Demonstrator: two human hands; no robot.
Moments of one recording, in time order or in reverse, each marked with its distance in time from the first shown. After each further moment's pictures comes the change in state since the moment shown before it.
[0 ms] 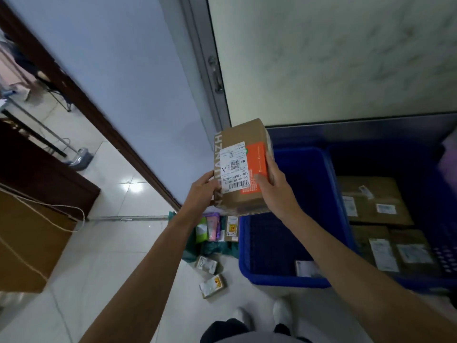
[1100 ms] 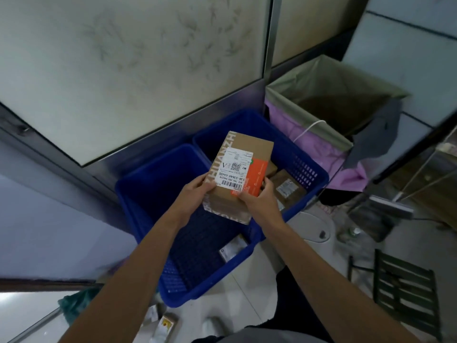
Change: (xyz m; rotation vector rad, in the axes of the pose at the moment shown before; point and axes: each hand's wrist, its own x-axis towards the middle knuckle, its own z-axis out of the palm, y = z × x) left_hand 0.034 -0.002 0.262 0.227 -0.757 0.095; right_hand -0.126 0.077 -0.178 0.249 0.826 0.419
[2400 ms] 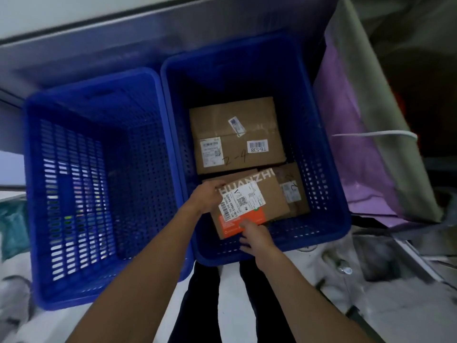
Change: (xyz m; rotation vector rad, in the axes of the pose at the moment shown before) left_hand 0.321 -0.154 0.174 0.401 0.074 -0.470; right_hand 0.306 0.180 -0.109 -0.265 -0.303 0.937
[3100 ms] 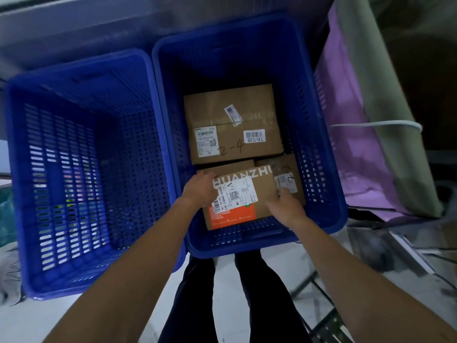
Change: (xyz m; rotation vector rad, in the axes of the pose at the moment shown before) left_hand 0.023 -0.017 0.017 0.405 0.087 0.029; right_hand 0.037 -0.047 -0.084 -0.729 0.169 -0.370
